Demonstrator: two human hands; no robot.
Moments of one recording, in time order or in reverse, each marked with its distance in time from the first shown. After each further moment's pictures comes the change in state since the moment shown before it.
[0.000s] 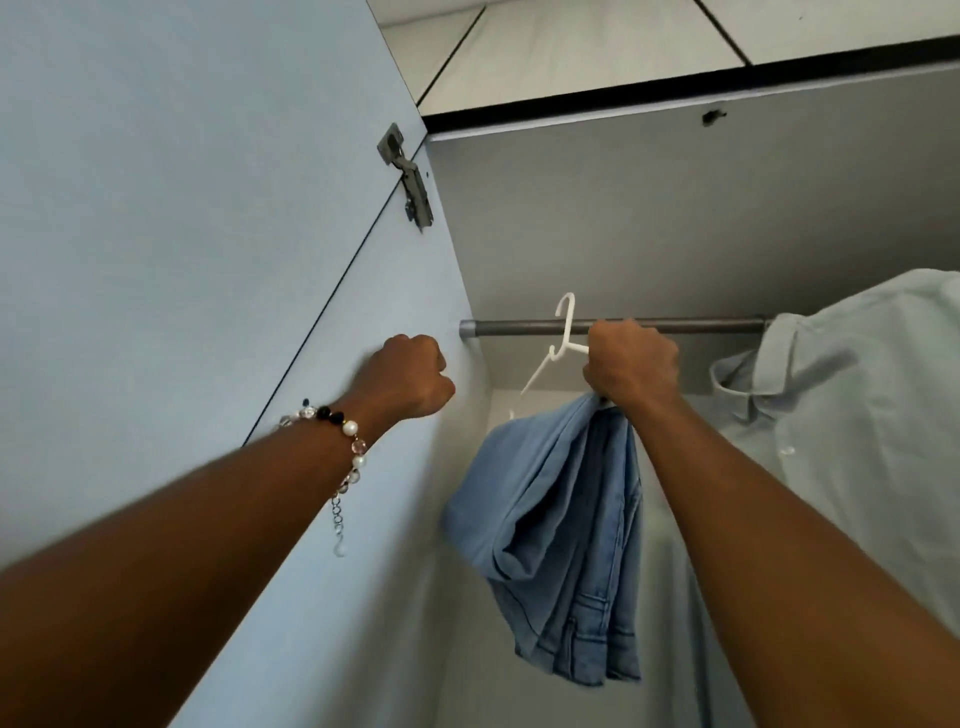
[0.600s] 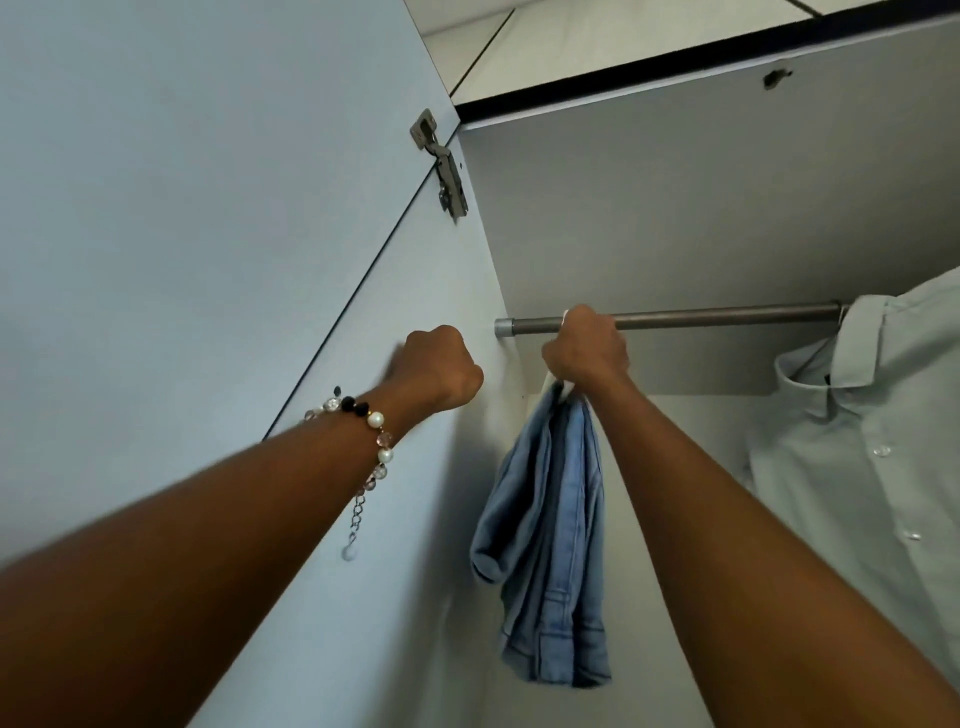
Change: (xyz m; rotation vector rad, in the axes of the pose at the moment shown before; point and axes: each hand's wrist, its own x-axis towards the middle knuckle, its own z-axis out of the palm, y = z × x) left_hand 0.013 -0.013 0.010 -0.082 0.037 -0.061; right_hand 0.030 -0.077 0.038 0.622 -0.025 0.163
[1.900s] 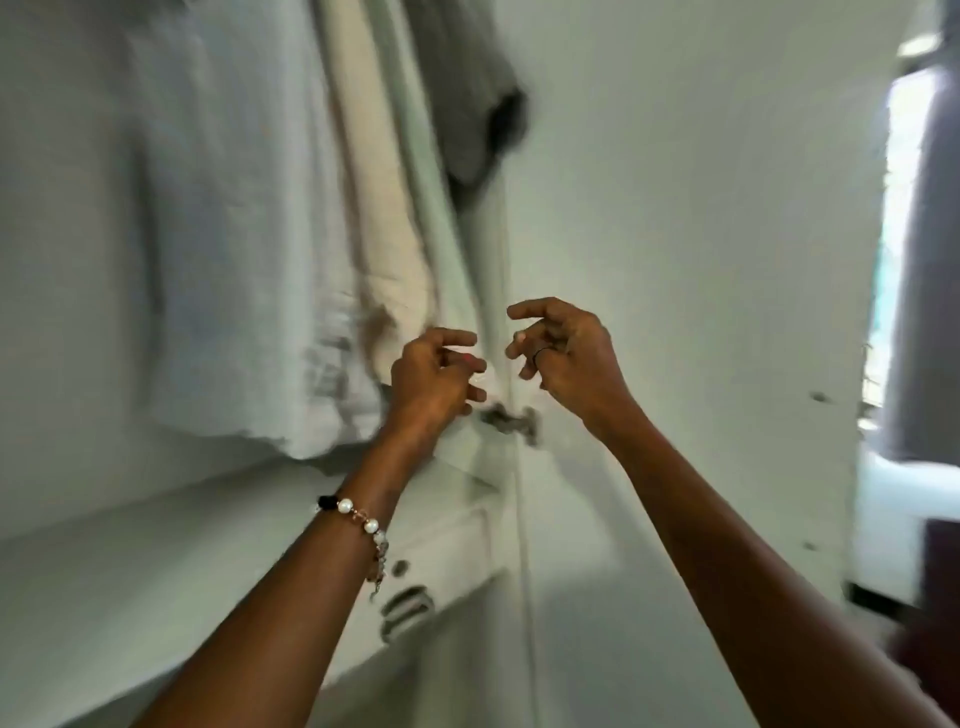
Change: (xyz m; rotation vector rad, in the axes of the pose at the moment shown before) left_hand -0.544 0.349 -0.088 -1.279 -1.077 -0.275; right_hand -0.489 0.095 -0.546 -0.076 -0.105 0.638
